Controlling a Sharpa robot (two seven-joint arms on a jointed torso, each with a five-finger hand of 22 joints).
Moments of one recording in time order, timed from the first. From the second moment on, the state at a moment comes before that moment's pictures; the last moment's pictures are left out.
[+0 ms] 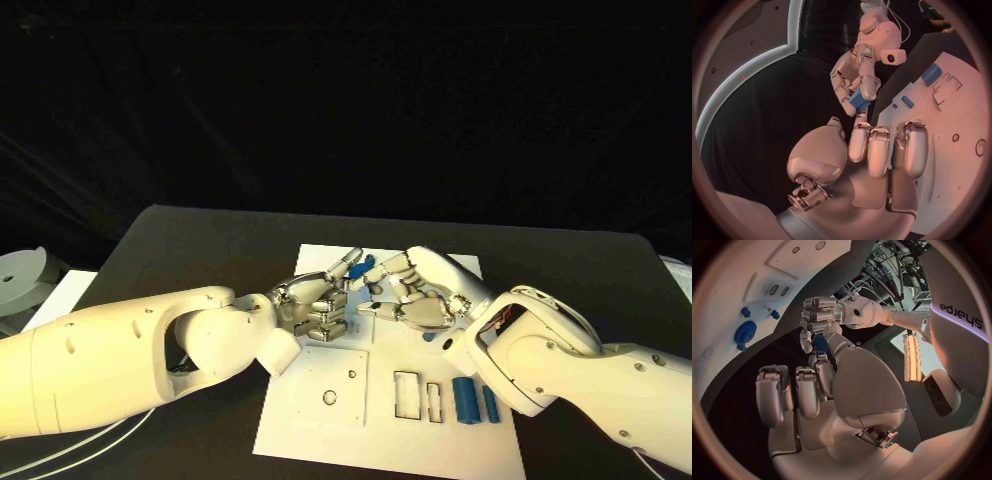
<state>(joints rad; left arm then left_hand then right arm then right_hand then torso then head) 1.18 -0.96 -0.05 1.76 0.14 -0.05 0.07 1.09 0.24 -0.21 0.28 0.14 1.09 0.11 0.15 0.11 1.45 0.03 1.39 1.31 1.47 -0.02 1.57 1.31 0.04 1.47 0.09 1.50 1.31 1.11 -0.78 0.06 1.79 -1.25 -0.49 0.11 1.36 -0.03 0.26 -0.02 0.12 1.15 0.10 0.10 0.10 1.45 0.01 1.27 1.36 1.46 -0.05 1.55 1.31 0.04 1.47 0.06 1.52 1.31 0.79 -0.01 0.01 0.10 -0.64</state>
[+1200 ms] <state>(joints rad) 1.18 -0.96 -0.05 1.75 0.14 -0.05 0.07 1.10 0.24 -0.20 0.28 0.14 1.09 0.11 0.15 0.12 1.45 0.03 1.39 1.31 1.47 -0.02 1.57 1.31 0.04 1.47 0.09 1.50 1.31 1.10 -0.79 0.06 1.79 -1.26 -0.50 0.11 1.36 -0.02 0.26 -0.02 0.12 1.15 0.10 0.10 0.10 1.45 0.01 1.28 1.36 1.46 -0.05 1.55 1.31 0.04 1.47 0.06 1.52 1.31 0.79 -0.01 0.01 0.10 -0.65</state>
